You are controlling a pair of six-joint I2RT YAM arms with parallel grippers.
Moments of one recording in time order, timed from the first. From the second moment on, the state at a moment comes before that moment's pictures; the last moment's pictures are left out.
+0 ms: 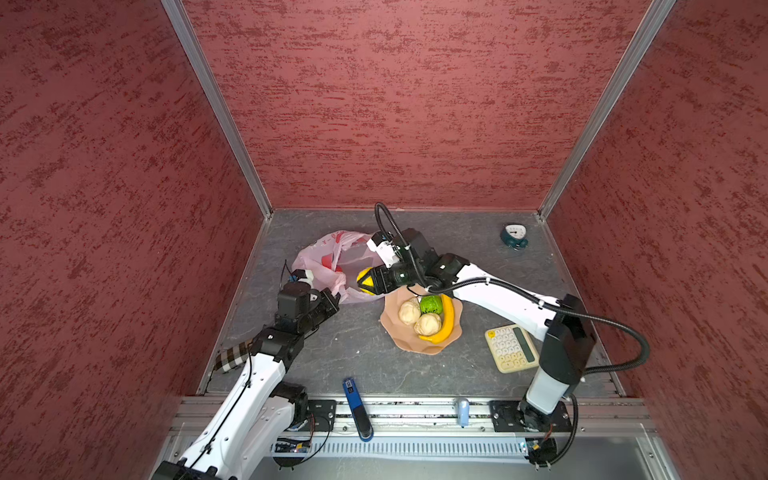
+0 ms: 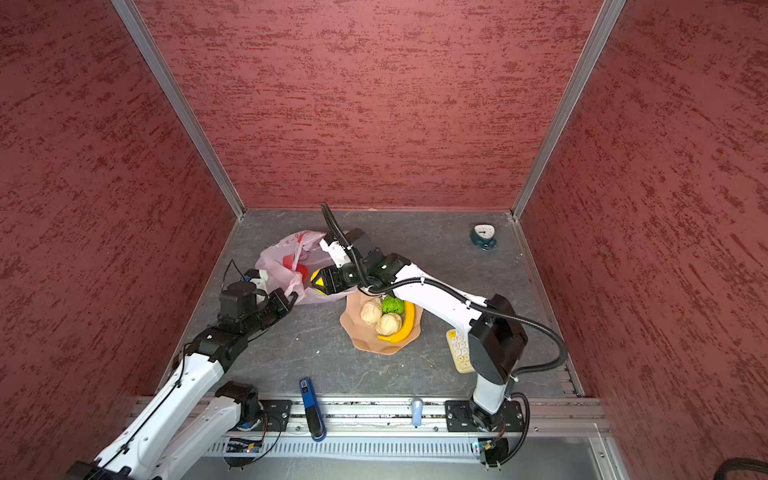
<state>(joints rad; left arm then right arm) -0.21 0.77 0.52 -0.34 0.20 -0.82 0.84 1.70 1.49 -0.42 -0.41 0.43</state>
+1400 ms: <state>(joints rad) -0.07 0.81 0.64 -0.31 0.14 -0.83 0.63 1.62 1.12 -0.45 -0.17 0.35</state>
